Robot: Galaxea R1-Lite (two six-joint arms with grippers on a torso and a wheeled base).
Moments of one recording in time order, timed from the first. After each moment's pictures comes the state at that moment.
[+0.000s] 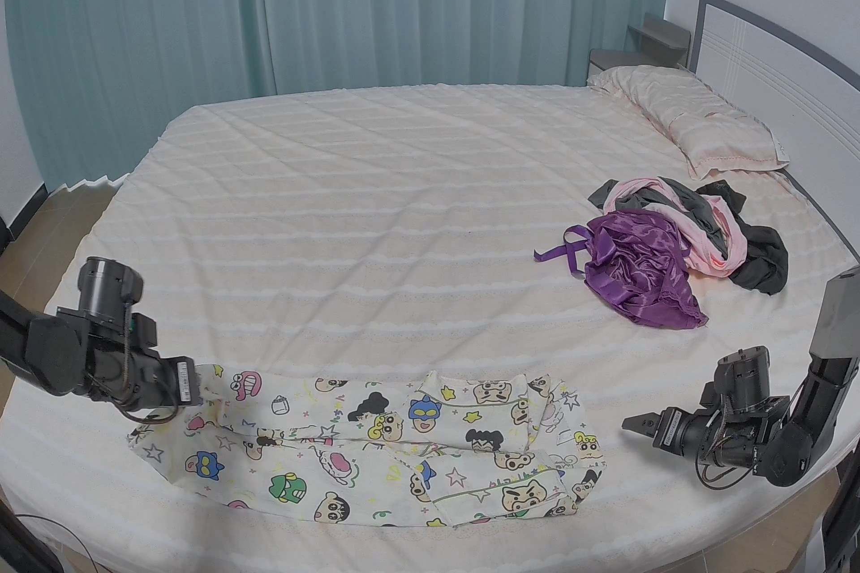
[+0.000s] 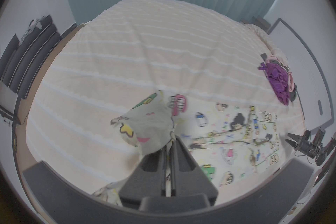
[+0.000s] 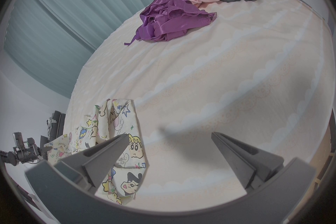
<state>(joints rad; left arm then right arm) 0.00 1.71 -0.64 -0.12 -0.06 -0.21 0.24 2.05 -0.18 -1.07 0.03 0.65</state>
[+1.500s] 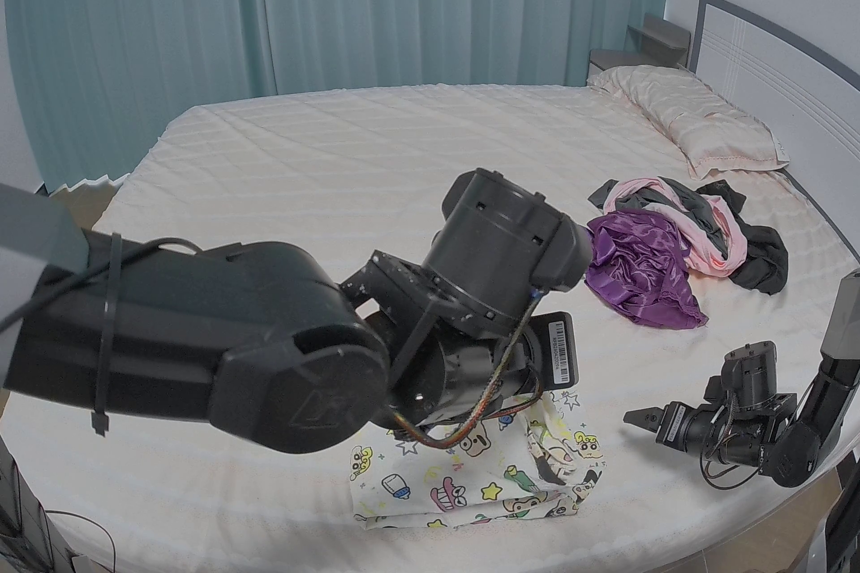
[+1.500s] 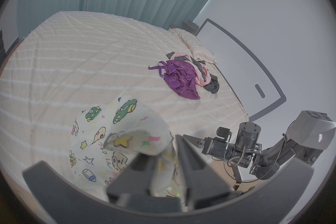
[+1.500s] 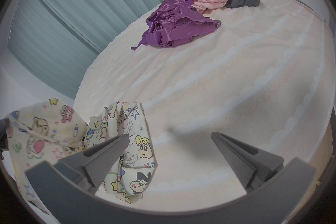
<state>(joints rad) -0.96 1.94 -1.38 0.11 0.21 -0.73 0.25 1.99 -0.17 -1.07 0.03 0.65</state>
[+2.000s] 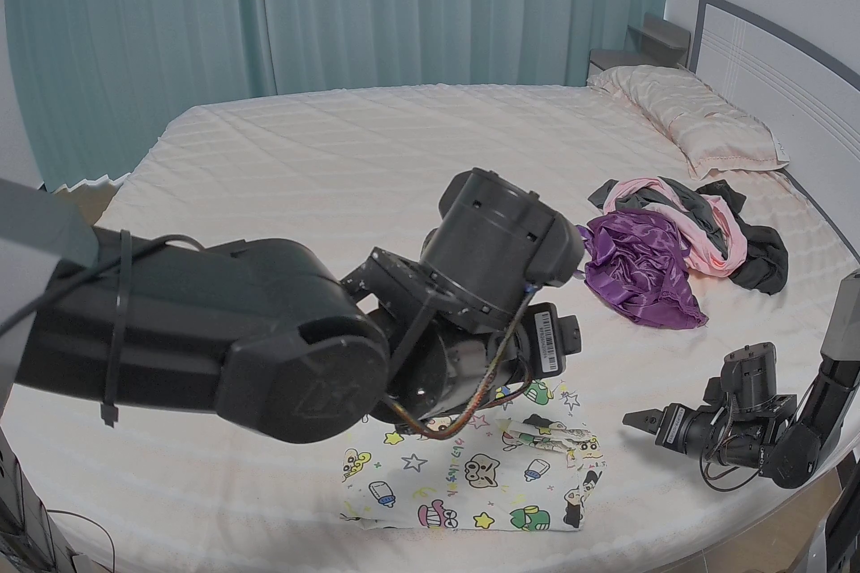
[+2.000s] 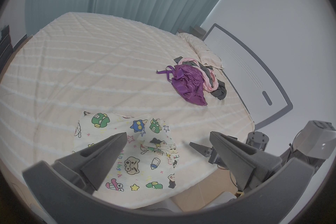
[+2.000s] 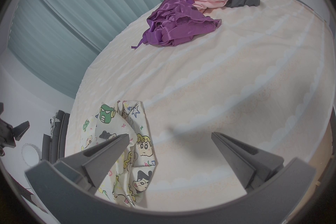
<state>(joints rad) -0.94 1.95 -1.39 0.11 0.27 -0.76 0.25 1.99 -0.17 -1.07 0.03 0.65</state>
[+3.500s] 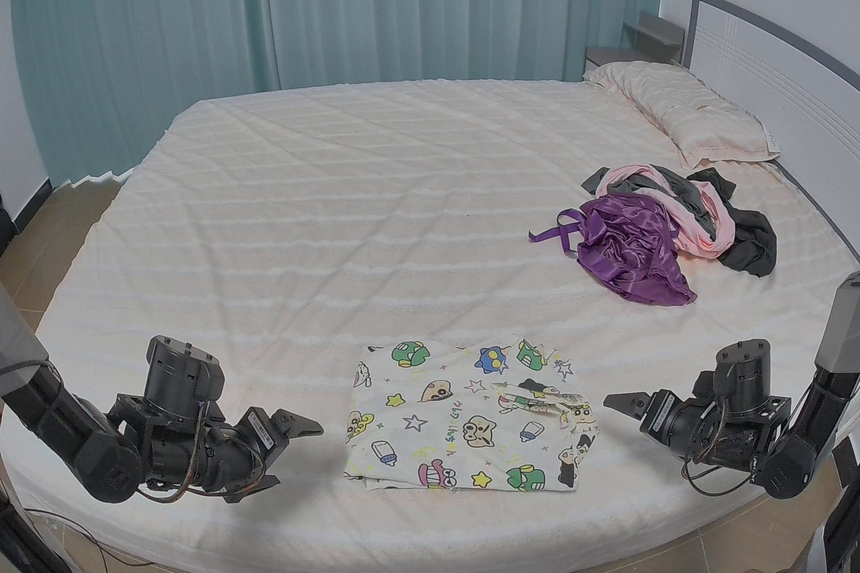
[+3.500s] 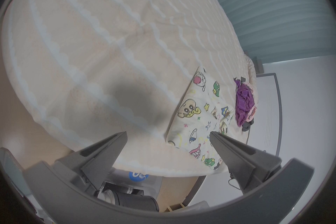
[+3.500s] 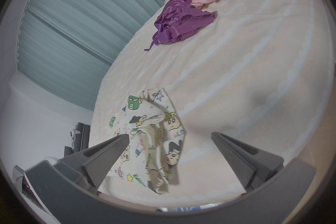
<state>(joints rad) -0.37 1.79 -0.35 -0.59 -0.18 -1.12 0.35 1.98 -0.17 -1.19 0.03 0.86</state>
